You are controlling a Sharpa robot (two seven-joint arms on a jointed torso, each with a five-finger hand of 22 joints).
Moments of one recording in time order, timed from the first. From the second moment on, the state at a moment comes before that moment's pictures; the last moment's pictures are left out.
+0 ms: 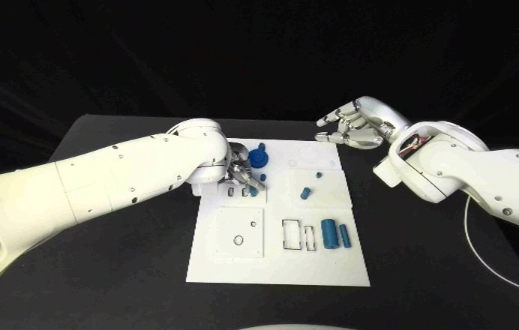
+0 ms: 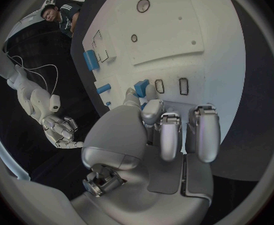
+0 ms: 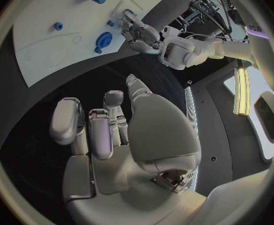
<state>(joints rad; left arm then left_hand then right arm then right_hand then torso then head) 1.31 -0.54 -0.04 1.36 -1.05 0.25 -0.67 1.36 0.15 -0.12 0.19 0.05 0.89 0.03 0.70 0.55 1.31 -0.03 1.18 1.12 1.47 -0.09 1.57 1.31 0.04 1.47 0.02 1.49 1.31 1.28 -0.99 -0.02 1.66 -1.00 -0.42 -0.01 1.32 -0.07 0.06 0.15 0.24 1.00 0.14 0.07 0.07 1.26 0.05 0.87 1.02 1.46 -0.03 1.44 1.31 0.09 1.31 0.08 1.33 1.08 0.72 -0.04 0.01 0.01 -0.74</state>
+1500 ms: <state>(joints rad) 1.24 -0.70 -0.04 1.51 -1.02 -0.07 -0.57 1.29 -0.12 0.47 0.25 0.08 0.88 0.04 0.69 0.62 1.32 -0.03 1.16 1.11 1.47 -0.09 1.57 1.31 0.04 1.46 0.02 1.50 1.31 1.28 -0.98 -0.02 1.65 -0.99 -0.41 -0.01 1.31 -0.06 0.05 0.17 0.26 1.00 0.14 0.07 0.07 1.25 0.05 0.87 1.02 1.46 -0.03 1.44 1.31 0.09 1.31 0.08 1.33 1.07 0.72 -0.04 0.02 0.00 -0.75</state>
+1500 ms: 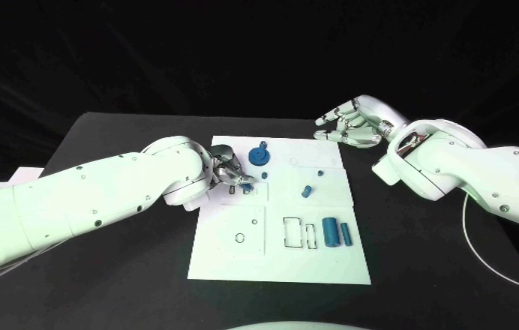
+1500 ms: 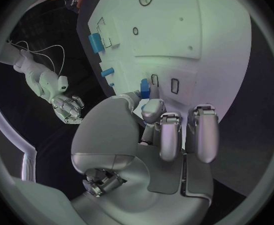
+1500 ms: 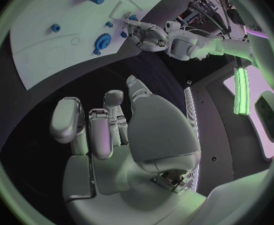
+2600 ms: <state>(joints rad) 1.20 -0.70 -0.04 1.52 -1.17 -0.11 -0.55 1.28 -0.15 0.48 0.24 0.07 0.89 0.04 0.68 0.61 1.32 -0.03 1.17 1.10 1.47 -0.09 1.57 1.31 0.04 1.46 0.02 1.50 1.31 1.28 -0.98 -0.03 1.65 -0.98 -0.41 -0.01 1.31 -0.06 0.04 0.17 0.26 1.00 0.14 0.07 0.07 1.25 0.05 0.87 1.02 1.46 -0.03 1.44 1.31 0.09 1.31 0.08 1.32 1.07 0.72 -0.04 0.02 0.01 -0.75</state>
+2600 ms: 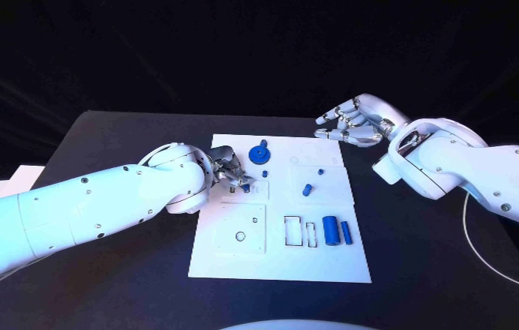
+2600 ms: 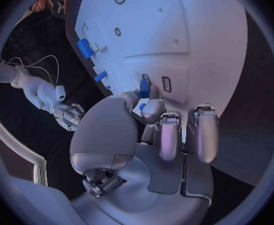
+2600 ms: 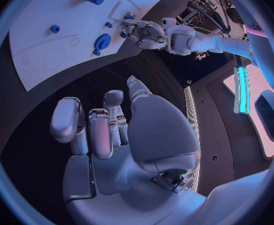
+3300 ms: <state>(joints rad) 1.20 -0.70 -0.04 1.52 -1.18 -0.08 -0.56 1.28 -0.16 0.48 0.23 0.07 0.90 0.04 0.68 0.61 1.33 -0.04 1.17 1.11 1.47 -0.09 1.57 1.31 0.04 1.46 0.02 1.50 1.31 1.28 -0.98 -0.03 1.65 -0.98 -0.40 -0.01 1.31 -0.06 0.03 0.18 0.26 1.00 0.14 0.07 0.07 1.25 0.05 0.87 1.01 1.46 -0.03 1.43 1.31 0.09 1.31 0.08 1.32 1.07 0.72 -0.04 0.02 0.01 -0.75</state>
